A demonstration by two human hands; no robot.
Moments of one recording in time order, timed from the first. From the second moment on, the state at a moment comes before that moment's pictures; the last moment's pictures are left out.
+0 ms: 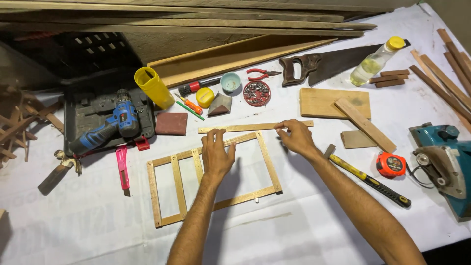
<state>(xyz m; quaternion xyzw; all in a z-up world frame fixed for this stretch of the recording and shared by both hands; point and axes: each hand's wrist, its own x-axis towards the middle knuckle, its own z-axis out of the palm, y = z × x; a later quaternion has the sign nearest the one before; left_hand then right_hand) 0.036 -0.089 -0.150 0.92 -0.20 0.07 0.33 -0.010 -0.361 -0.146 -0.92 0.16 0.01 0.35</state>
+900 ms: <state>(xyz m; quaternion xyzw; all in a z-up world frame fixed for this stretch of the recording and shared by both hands) 0.031 -0.105 -0.235 0.93 -0.22 0.13 0.27 0.005 -0.373 -0.236 -0.96 -0.02 -0.20 0.17</state>
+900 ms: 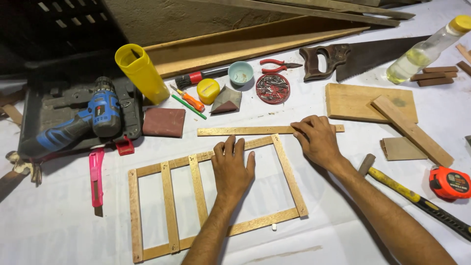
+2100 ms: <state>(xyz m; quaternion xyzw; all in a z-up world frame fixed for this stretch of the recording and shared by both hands) -0.038 -0.218 -0.224 0.87 -0.46 0.07 0.17 -0.156 -0.409 -0.225 -0.95 0.05 -0.16 0.28</state>
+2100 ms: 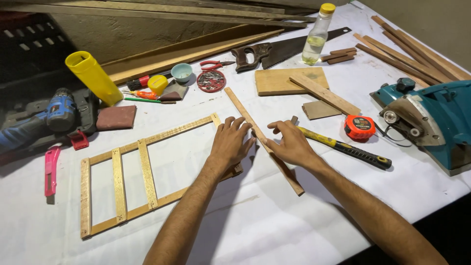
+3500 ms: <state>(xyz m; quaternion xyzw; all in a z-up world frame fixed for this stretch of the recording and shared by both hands) -0.014 0.144 -0.250 0.97 -0.08 0.15 0.18 -0.068 -0.170 -0.203 -0.94 -0.01 0.11 0.34</state>
